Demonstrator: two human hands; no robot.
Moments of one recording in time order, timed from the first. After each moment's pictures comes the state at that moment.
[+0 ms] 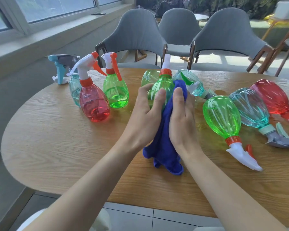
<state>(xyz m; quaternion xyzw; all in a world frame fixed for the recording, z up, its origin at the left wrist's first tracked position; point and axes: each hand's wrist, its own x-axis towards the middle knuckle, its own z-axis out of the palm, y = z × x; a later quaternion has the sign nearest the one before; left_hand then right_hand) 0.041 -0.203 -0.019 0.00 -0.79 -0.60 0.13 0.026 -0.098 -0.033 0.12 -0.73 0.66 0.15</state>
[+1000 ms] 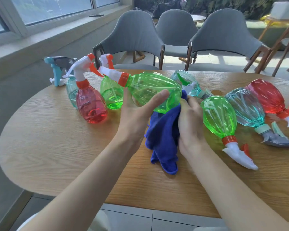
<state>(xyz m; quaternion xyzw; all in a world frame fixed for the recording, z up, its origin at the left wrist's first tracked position) 0.035 -0.203 -0.022 0.02 -0.60 -0.79 0.13 0.009 -0.085 -0.035 -0.04 -0.58 0.81 0.06</state>
